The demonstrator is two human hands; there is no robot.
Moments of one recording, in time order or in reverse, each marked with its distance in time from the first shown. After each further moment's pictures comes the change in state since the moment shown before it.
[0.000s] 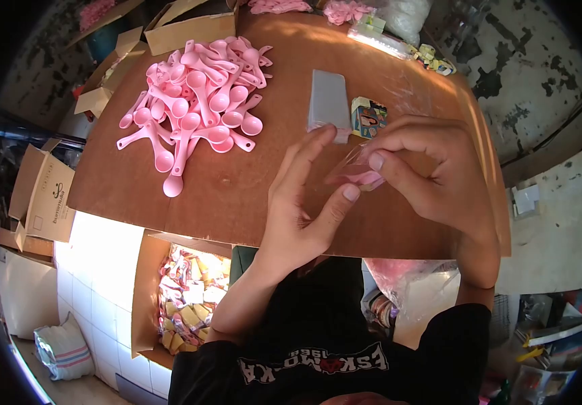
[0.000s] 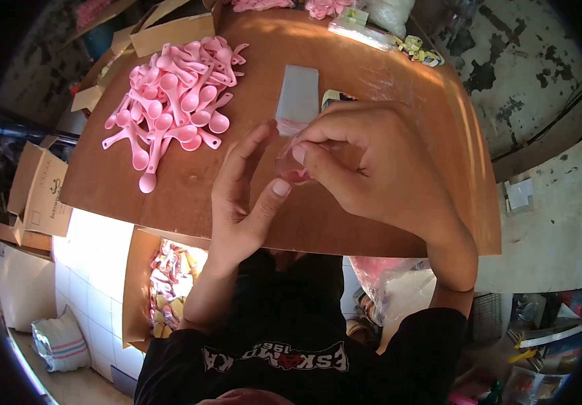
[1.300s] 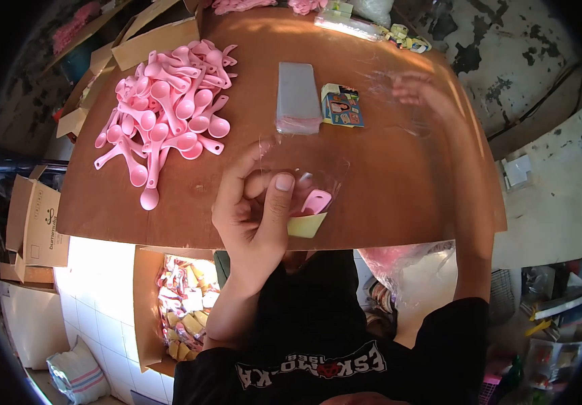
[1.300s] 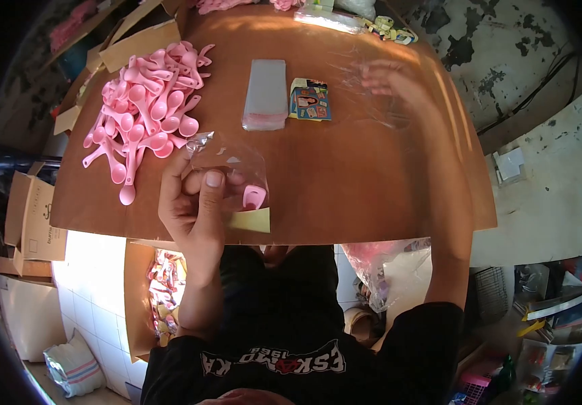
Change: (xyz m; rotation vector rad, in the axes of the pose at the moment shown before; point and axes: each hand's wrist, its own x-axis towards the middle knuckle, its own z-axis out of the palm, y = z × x) left_hand -0.017 0.018 0.002 -0.213 0.127 -0.216; right_hand -0.016 0.211 -0.065 0.410 0.245 0.746
